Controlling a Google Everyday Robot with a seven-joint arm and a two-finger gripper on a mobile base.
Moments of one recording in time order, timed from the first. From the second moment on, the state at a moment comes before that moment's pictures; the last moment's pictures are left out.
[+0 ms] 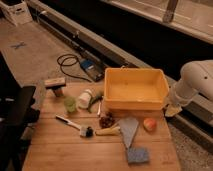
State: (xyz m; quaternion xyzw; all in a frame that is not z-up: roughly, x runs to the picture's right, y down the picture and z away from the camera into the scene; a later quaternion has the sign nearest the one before) arm 0.311 0.097 0.685 -0.29 -0.03 0.07 0.95
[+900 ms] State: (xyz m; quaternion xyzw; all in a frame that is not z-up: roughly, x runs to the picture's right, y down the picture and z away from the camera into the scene) arm 0.311 0.097 0.685 -0.29 -0.03 0.07 0.95
